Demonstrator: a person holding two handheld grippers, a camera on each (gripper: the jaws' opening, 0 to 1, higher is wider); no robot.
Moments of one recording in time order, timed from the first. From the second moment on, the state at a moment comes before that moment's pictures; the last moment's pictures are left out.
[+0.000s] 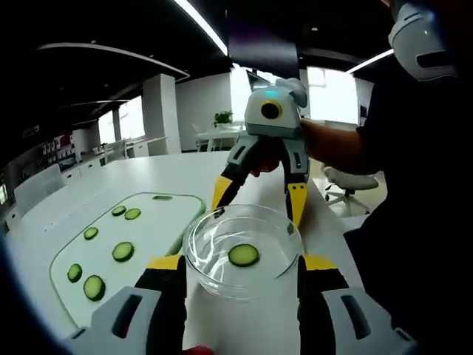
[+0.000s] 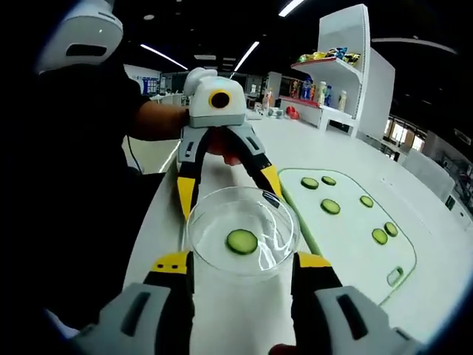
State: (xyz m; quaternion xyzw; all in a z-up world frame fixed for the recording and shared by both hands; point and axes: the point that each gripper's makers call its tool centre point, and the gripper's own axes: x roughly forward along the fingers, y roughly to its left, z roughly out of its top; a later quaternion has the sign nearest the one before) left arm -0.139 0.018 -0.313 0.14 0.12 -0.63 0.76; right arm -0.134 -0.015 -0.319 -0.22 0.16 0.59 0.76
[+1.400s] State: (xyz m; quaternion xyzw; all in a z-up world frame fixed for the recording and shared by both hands) left arm -0.132 0.024 -0.325 0.13 0.14 -0.60 0.78; right arm -0.129 -0.032 -0.325 -0.15 0.19 0.55 0.80
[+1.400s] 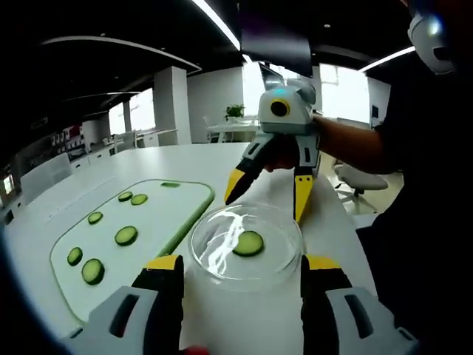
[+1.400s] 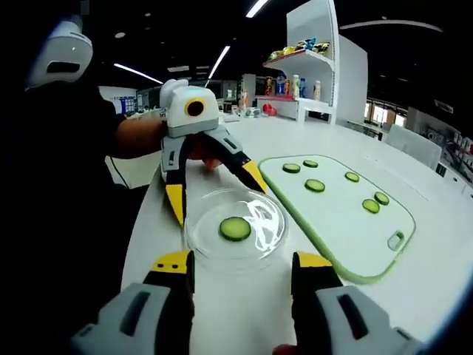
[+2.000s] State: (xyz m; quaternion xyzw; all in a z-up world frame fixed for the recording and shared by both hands) left arm -0.151 0.104 -0.280 0.08 0.15 -0.49 0.86; right arm -0.145 -0.074 -0.277 -0.13 0.14 0.41 0.89
